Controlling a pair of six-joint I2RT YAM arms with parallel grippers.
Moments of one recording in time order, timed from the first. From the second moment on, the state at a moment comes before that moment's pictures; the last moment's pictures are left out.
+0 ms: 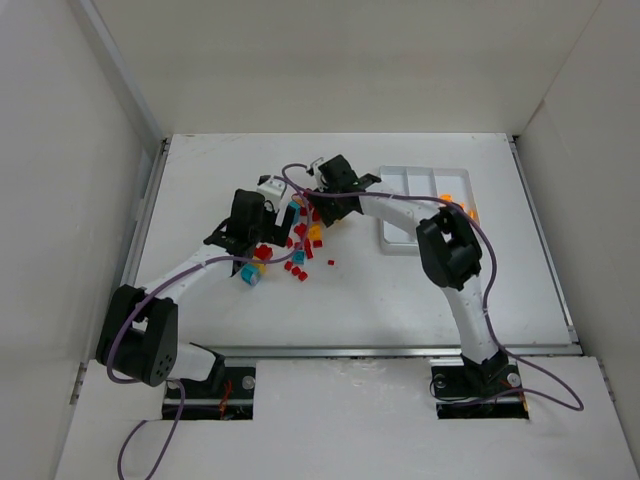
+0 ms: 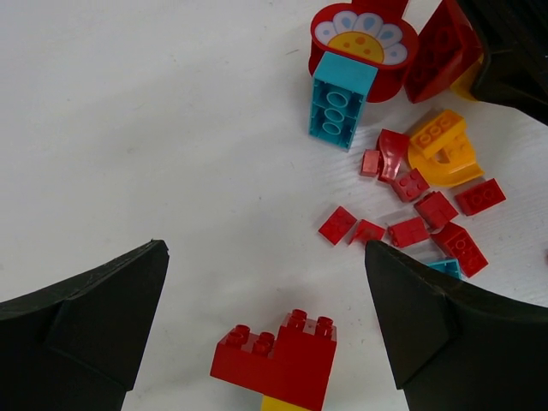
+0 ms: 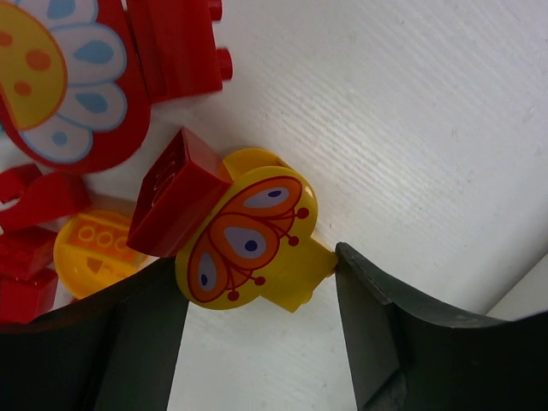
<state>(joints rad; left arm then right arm) -0.40 1.36 0.78 0.00 -0.16 0.08 0.64 2.27 1.86 -0.50 0.10 -0.07</state>
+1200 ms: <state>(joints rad) -0.40 1.31 1.00 0.03 0.71 0.97 0.57 1.65 1.49 -0.60 -0.32 -0.16</state>
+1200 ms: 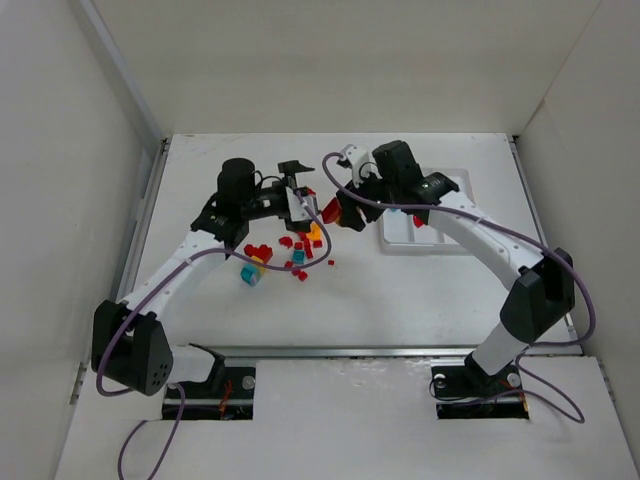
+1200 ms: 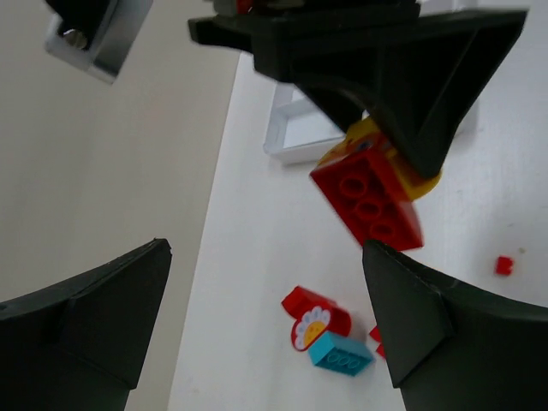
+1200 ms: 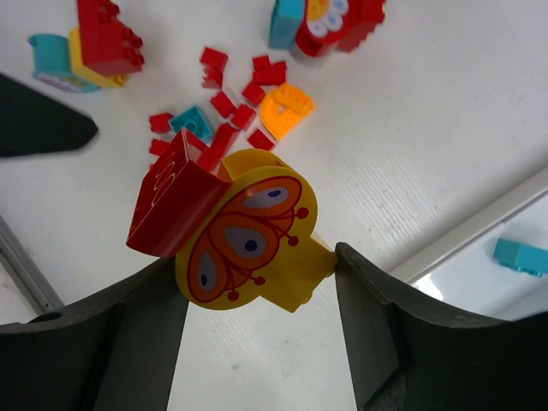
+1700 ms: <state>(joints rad) -0.41 1.41 1.08 -0.30 0.91 0.91 0.63 1.62 1.47 -0.50 -0.28 -0.11</state>
